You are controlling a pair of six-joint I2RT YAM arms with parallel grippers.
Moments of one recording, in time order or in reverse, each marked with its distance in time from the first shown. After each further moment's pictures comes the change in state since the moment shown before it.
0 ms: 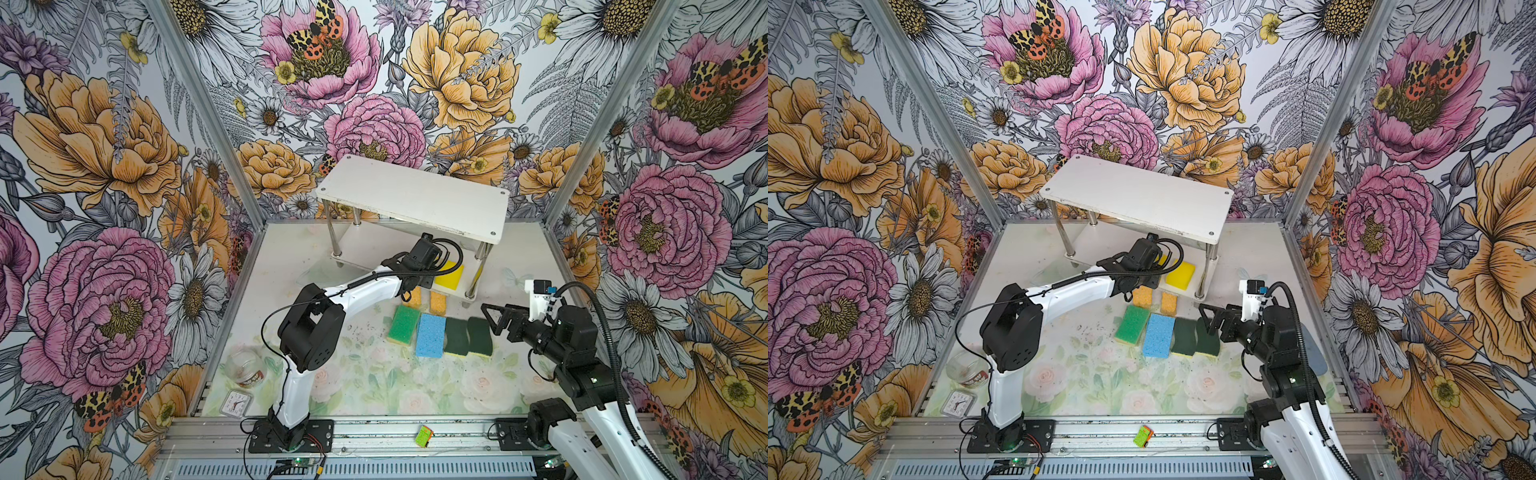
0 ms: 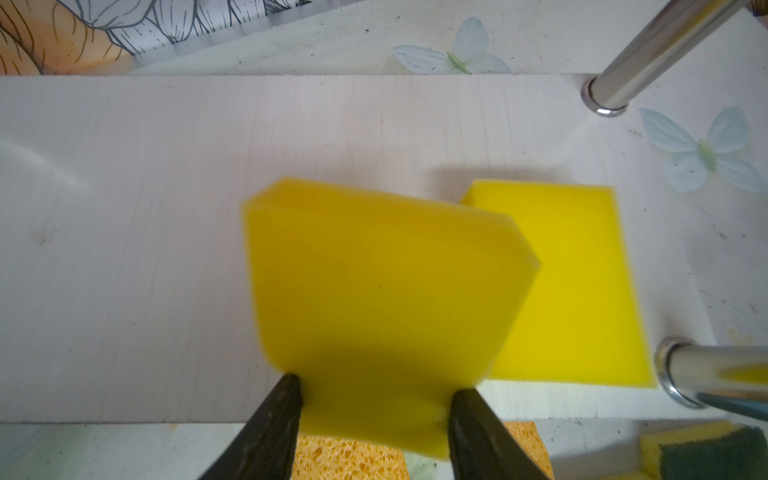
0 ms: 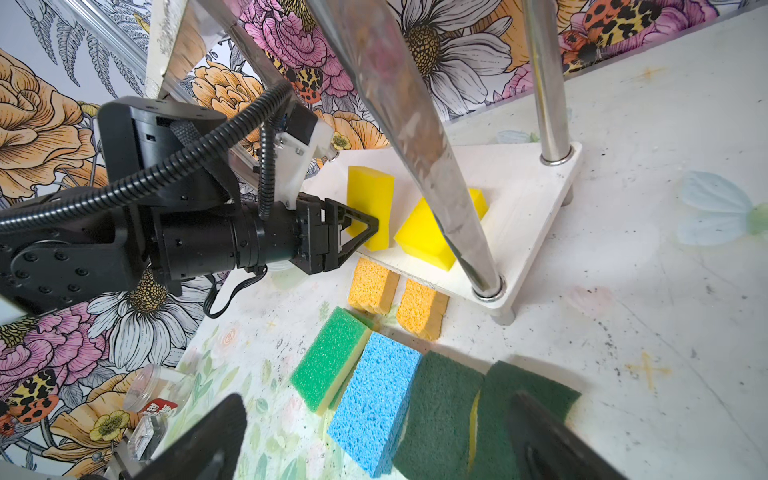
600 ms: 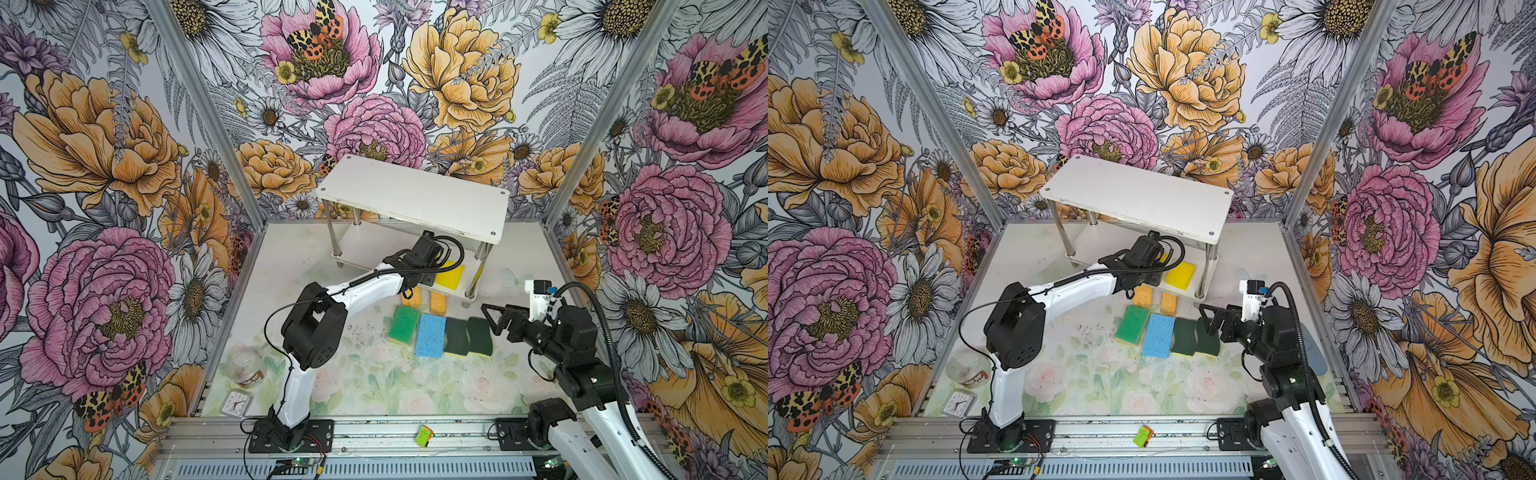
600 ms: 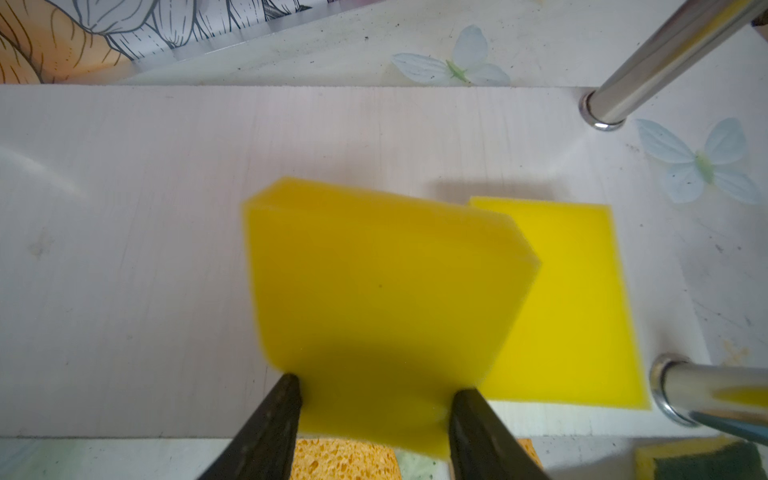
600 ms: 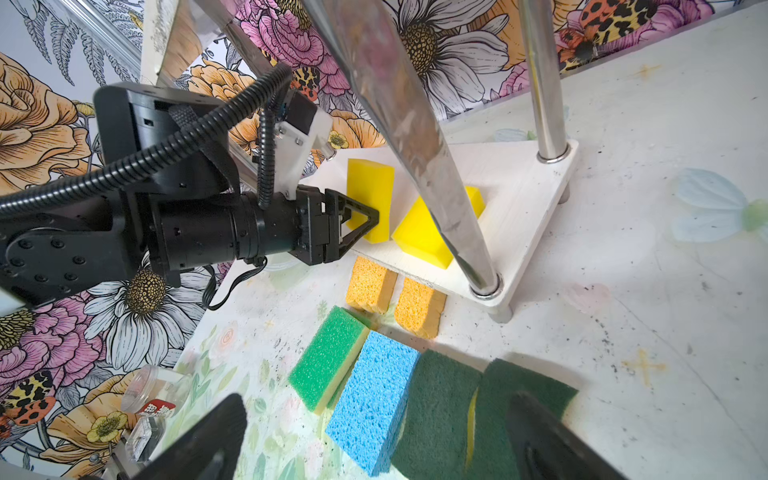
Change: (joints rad) left arm 0.001 0.032 0.046 -0.029 0.000 -0.003; right arm 0.000 0.000 0.000 -0.006 0.003 0.000
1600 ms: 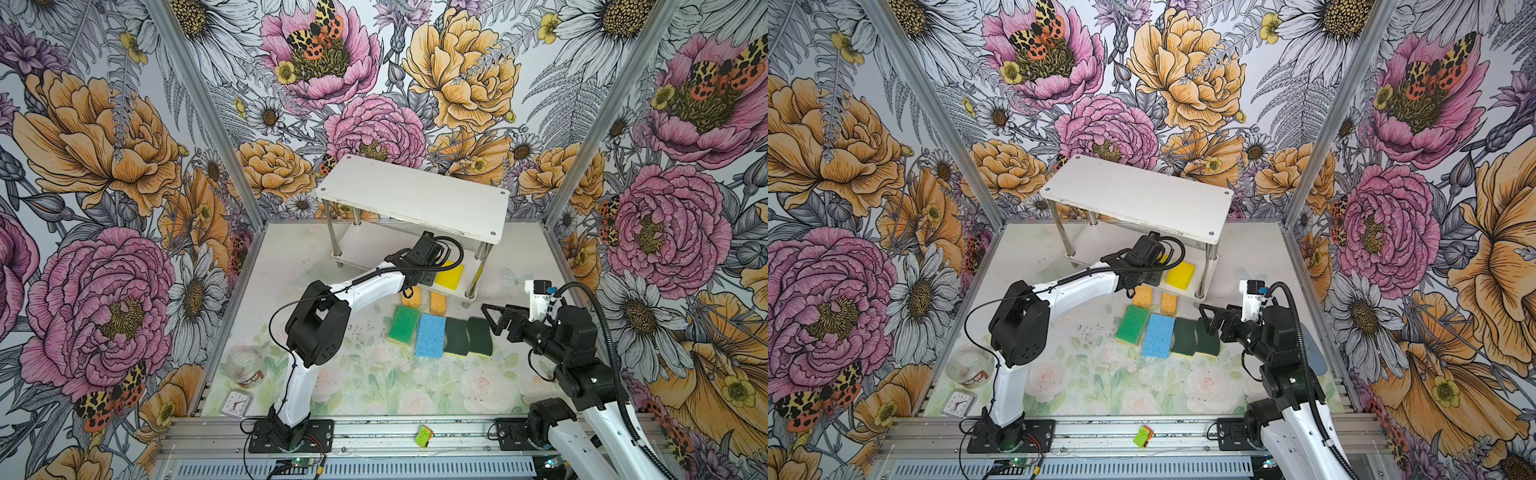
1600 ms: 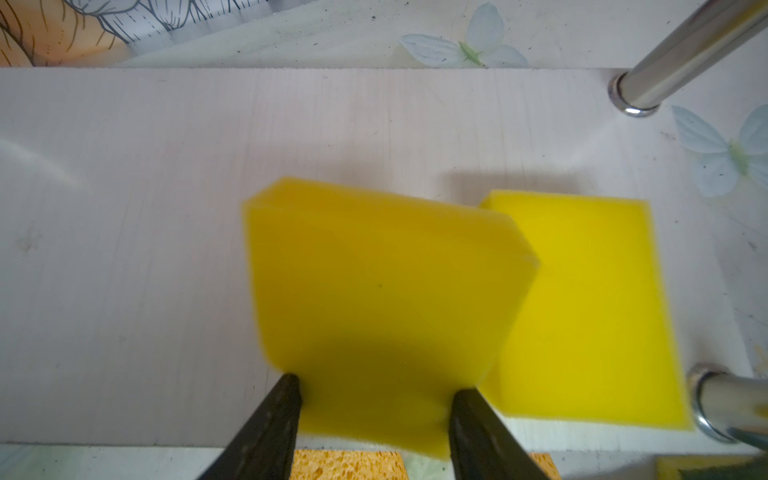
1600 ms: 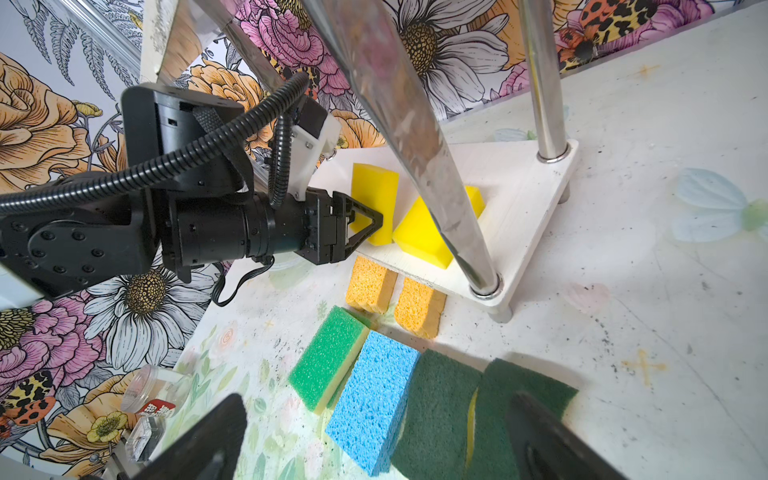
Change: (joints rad) left arm 0.008 0.035 0.039 -0.035 0.000 -0.004; right arm 0.000 0.000 -0.001 0.000 0.000 0.000
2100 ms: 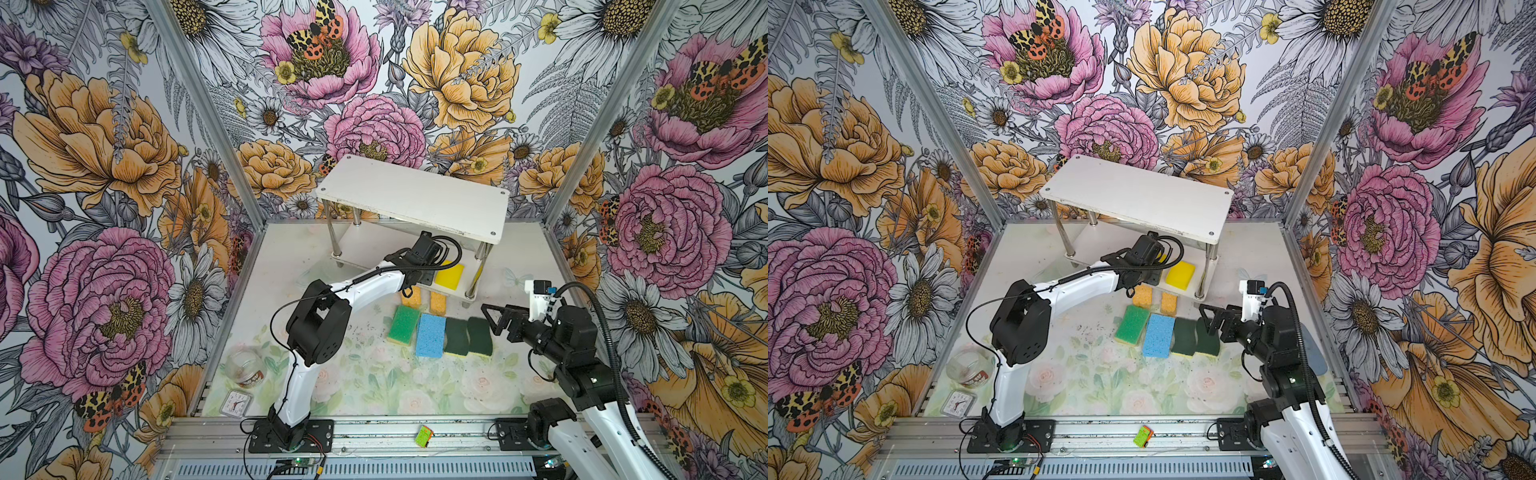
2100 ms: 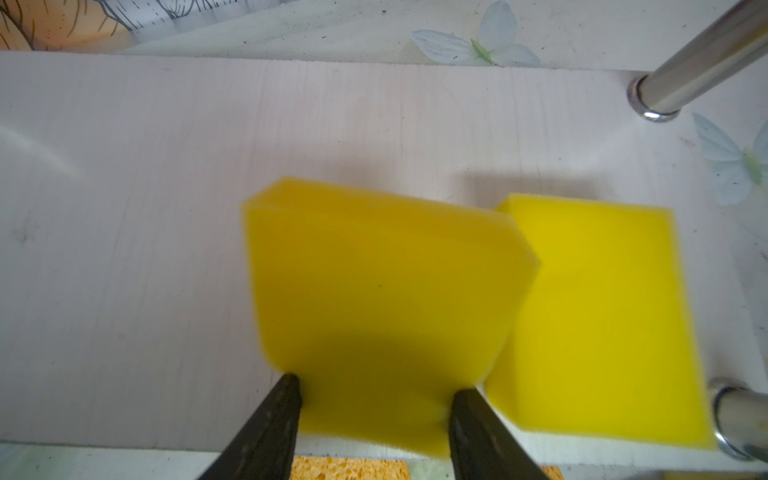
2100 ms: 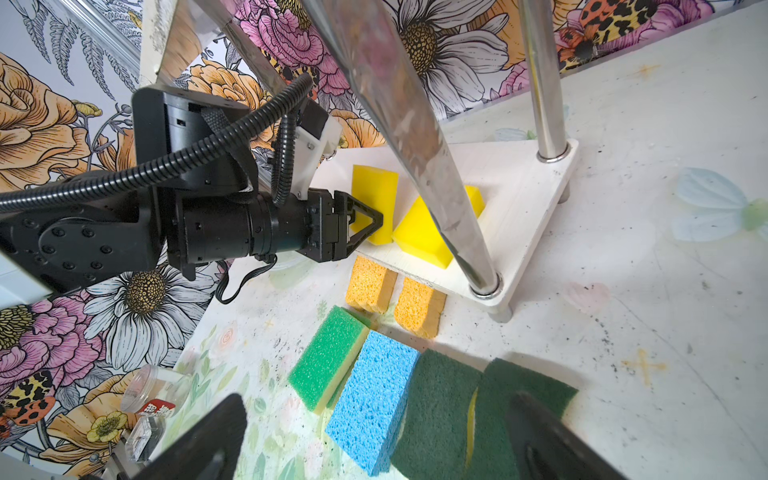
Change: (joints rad) left arm 0.008 0.006 0.002 -0.004 0.000 -0.019; right arm 0.000 0.000 0.000 0.000 0.000 0.000
